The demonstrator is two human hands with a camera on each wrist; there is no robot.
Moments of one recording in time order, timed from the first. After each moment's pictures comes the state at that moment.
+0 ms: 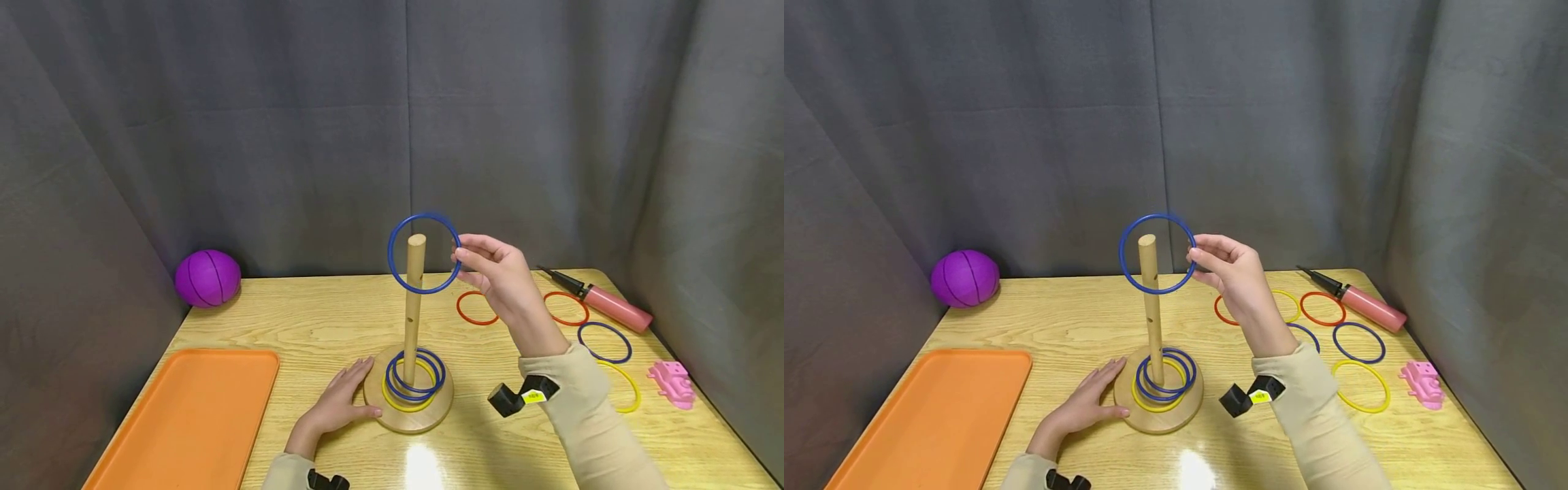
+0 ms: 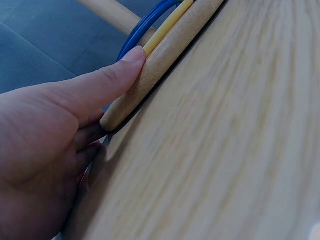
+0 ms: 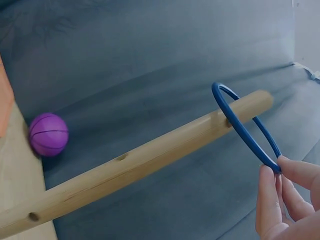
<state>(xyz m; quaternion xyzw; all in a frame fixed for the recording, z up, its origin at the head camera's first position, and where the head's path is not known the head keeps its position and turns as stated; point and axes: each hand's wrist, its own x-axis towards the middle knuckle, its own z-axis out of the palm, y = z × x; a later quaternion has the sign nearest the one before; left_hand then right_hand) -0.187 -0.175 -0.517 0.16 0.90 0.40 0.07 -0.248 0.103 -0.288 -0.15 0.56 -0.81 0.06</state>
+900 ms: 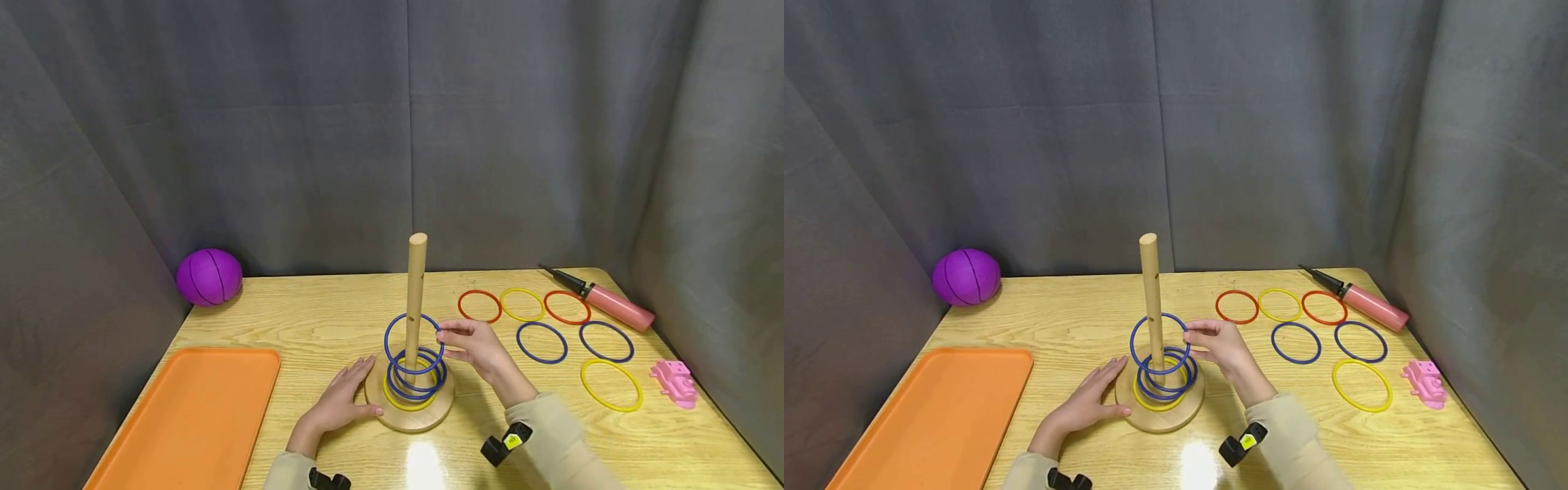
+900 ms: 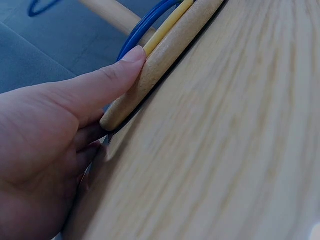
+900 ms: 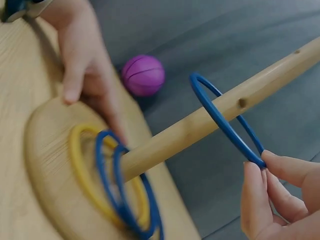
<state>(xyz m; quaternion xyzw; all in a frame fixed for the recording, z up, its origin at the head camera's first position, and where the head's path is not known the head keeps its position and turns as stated) -0.186 -0.174 -0.516 0.16 0.90 0.39 0.06 -0.250 0.102 -0.425 -0.06 0.68 -0.70 0.18</state>
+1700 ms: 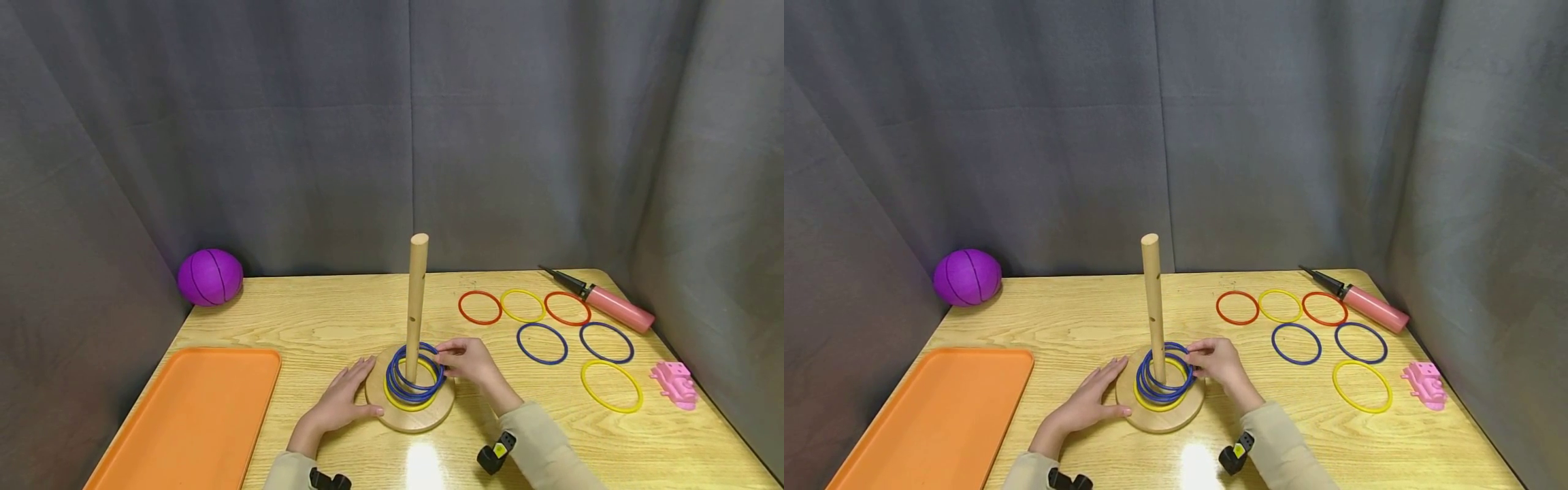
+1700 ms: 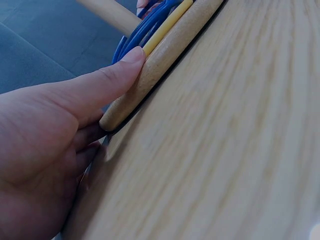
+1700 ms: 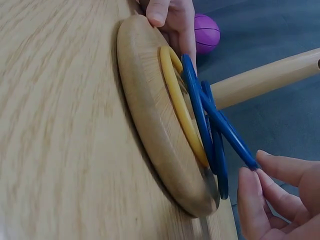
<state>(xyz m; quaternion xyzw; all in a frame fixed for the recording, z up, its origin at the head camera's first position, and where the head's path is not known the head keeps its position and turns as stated) -0.185 -0.173 -0.514 0.16 0.90 0.39 0.06 -0.255 0.094 -0.474 -0.03 0.79 -0.59 0.13</state>
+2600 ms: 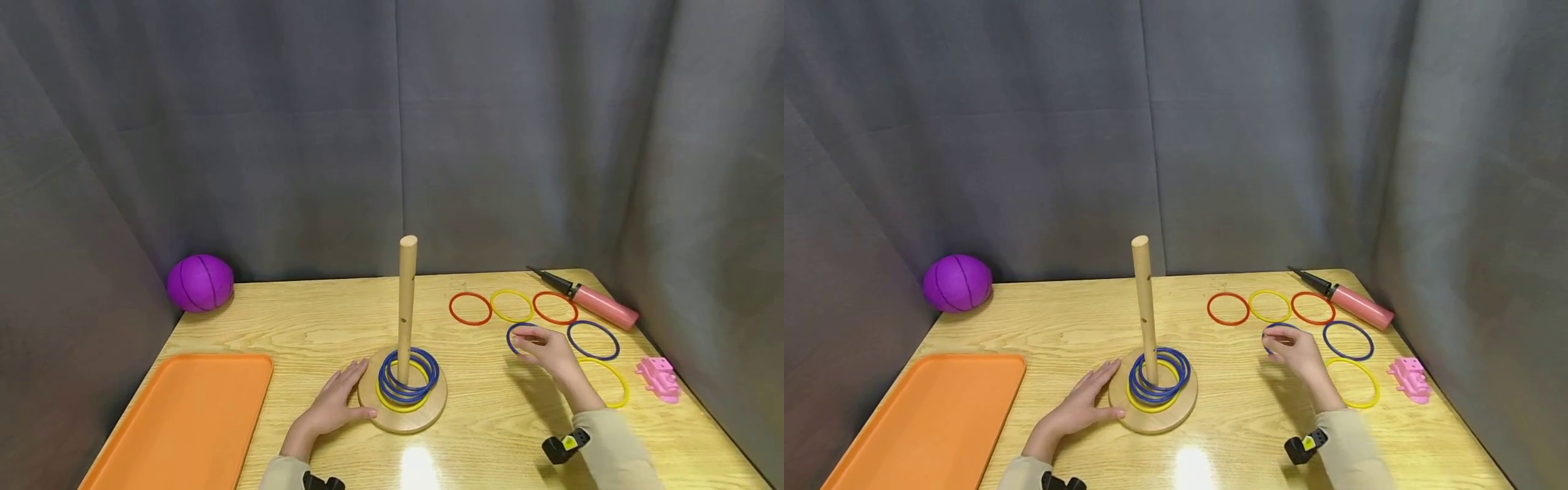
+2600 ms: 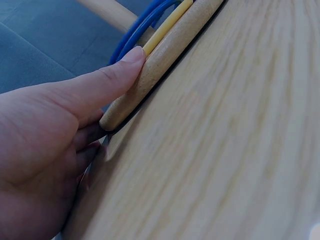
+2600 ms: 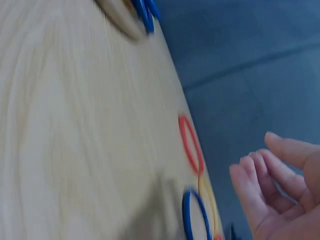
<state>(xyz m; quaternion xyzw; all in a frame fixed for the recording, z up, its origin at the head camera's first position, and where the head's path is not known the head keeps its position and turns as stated) -0.185 -0.174 -0.517 0.16 0.90 0.40 0.06 -0.258 0.232 -0.451 -0.03 0.81 -0.58 0.06</state>
